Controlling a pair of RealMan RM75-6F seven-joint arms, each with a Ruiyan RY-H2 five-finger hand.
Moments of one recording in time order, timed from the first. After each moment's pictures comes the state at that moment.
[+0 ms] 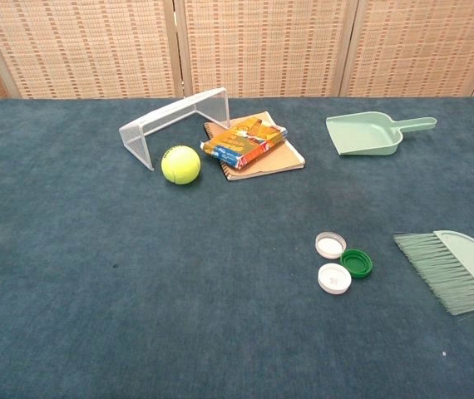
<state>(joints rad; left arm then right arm) -0.12 -1.17 0.11 -1.58 1.73 1.45 0.12 0.01 -1.04 -0.07 -1.72 -1.64 1.44 -0.15</state>
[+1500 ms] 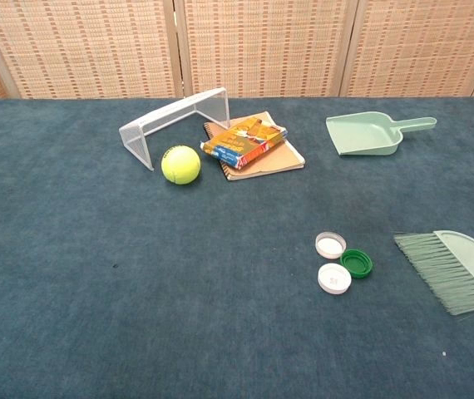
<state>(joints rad) -0.18 -1.19 0.04 -1.53 1.61 1.36 0.06 0.25 -1.39 0.06 -1.38 -1.43 1.15 -0.60</state>
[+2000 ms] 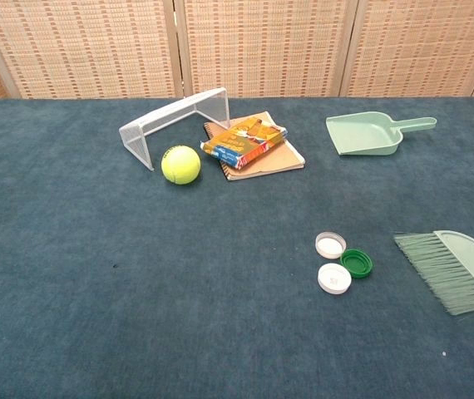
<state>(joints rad) -0.19 -1.20 0.04 -1.51 1.59 1.35 0.06 0.29 -1.48 0.03 -1.22 -1.40 1.10 -0.58</state>
